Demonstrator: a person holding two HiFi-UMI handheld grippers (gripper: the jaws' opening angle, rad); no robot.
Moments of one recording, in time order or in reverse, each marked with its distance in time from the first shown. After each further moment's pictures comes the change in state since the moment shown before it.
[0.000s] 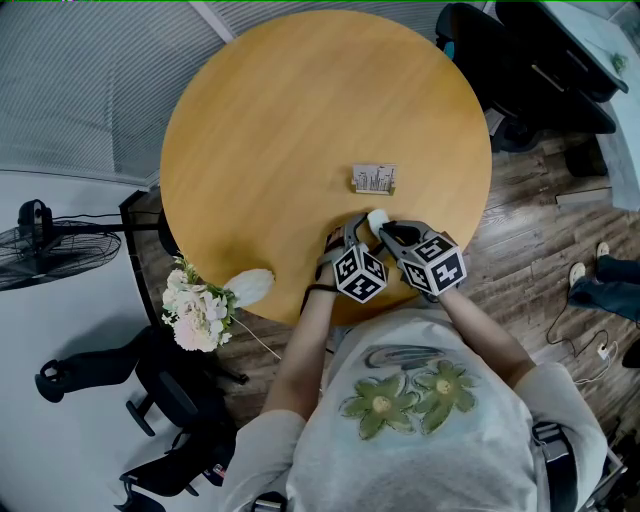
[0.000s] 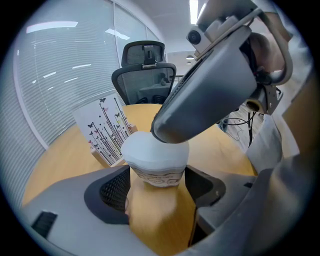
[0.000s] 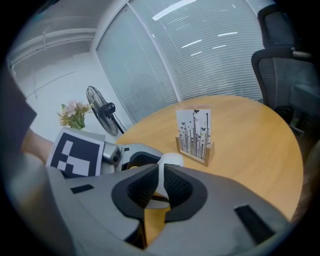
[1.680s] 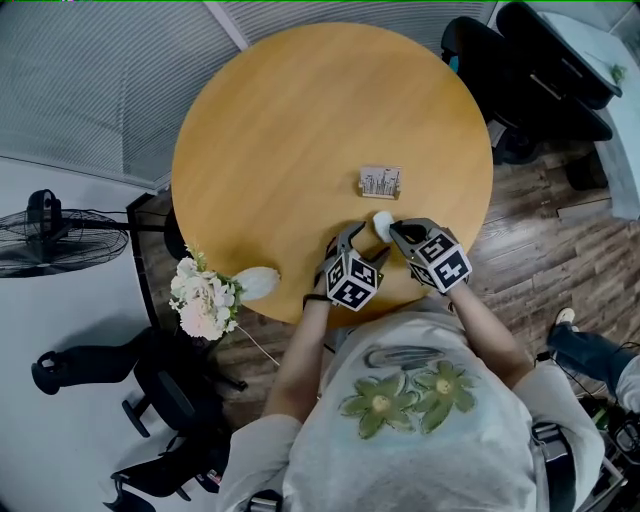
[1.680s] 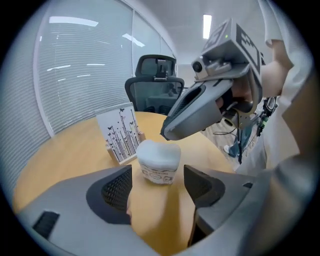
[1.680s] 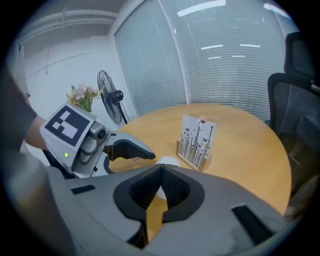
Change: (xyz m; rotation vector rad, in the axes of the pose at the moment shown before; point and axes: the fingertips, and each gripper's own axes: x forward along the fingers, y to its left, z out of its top) left arm -0.041 0.001 0.007 -0.154 -0.096 -0.013; right arm -0.011 -0.002 0.005 -0.216 0.047 -0.023
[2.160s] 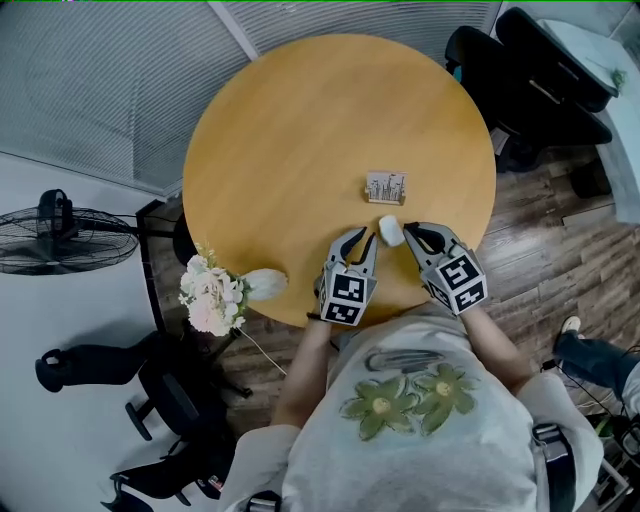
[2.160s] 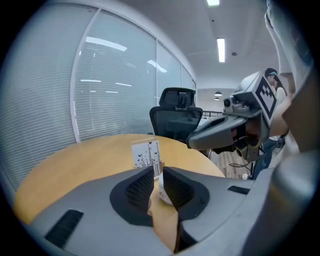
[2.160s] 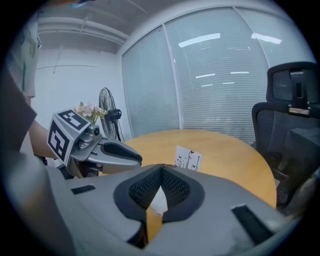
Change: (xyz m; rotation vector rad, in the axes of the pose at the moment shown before) left arm -0.069 0.032 0.045 -0.176 -0.275 0.201; right arm -0.054 0.006 0.040 -0.039 -0.284 -0.111
